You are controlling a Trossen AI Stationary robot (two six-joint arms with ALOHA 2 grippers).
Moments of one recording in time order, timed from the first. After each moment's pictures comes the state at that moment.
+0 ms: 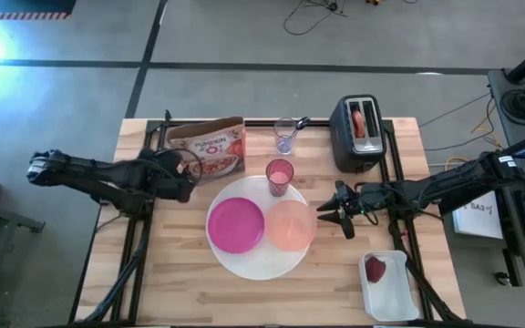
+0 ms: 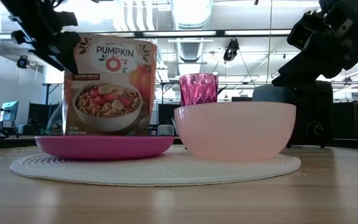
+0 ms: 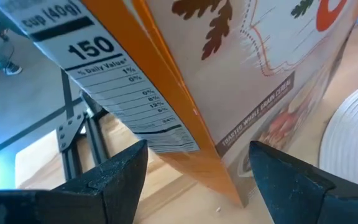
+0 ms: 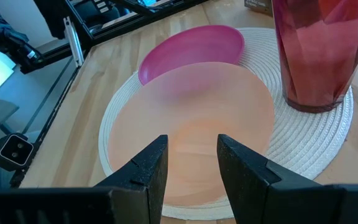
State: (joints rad) left arm -0.12 0.98 0.84 -1.22 -0.90 -0.99; right arm 0.15 0.90 0.24 0.31 0.00 0.39
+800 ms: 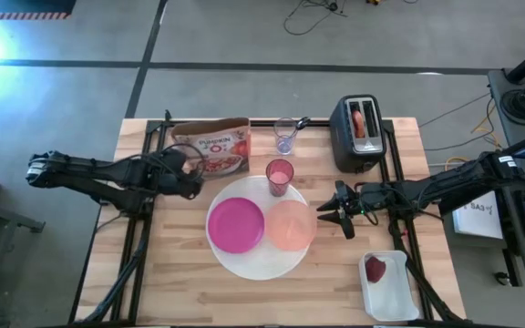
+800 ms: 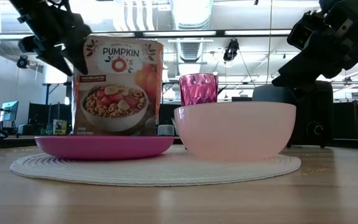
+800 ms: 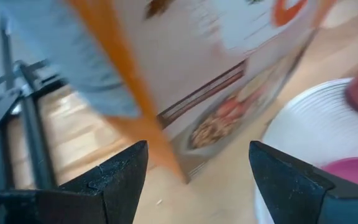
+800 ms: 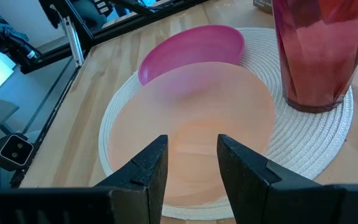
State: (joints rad) left arm -0.08 0.98 0.84 -1.06 -0.75 -1.01; right arm 0.15 0.90 0.24 0.31 0.00 0.39
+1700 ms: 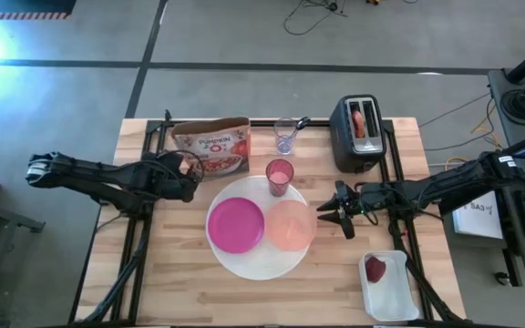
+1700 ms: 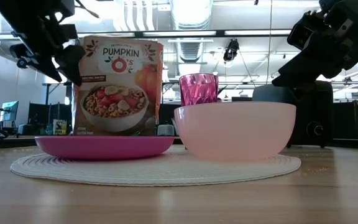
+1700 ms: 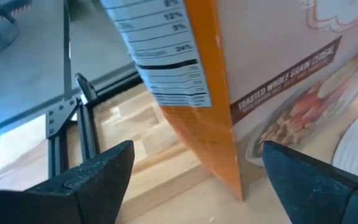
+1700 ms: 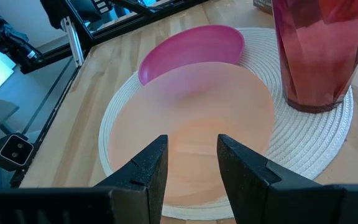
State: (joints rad) left arm -0.08 0.98 0.72 -1.09 -0.92 -1.05; right arm 0.15 0.90 0.24 0.31 0.00 0.39
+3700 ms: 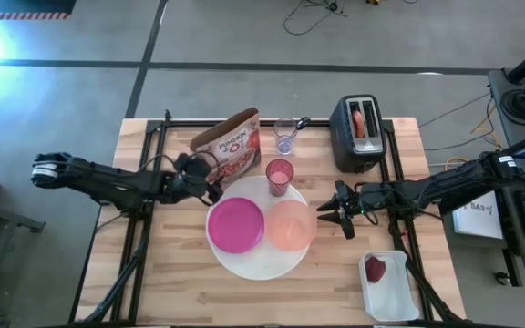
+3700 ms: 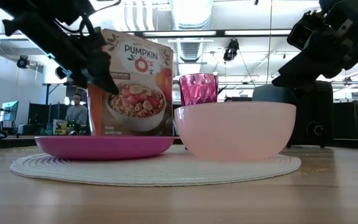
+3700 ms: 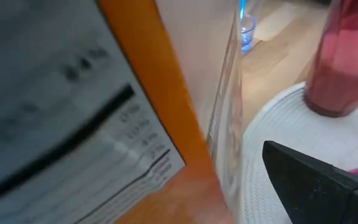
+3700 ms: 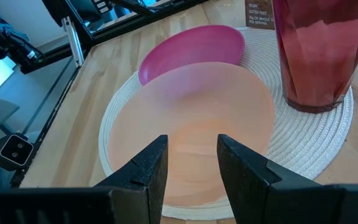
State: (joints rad) left arm -0.03 1.09 0.54 -0.23 -0.76 -0.46; right arm 0.15 0.90 0.24 0.31 0.00 0.39
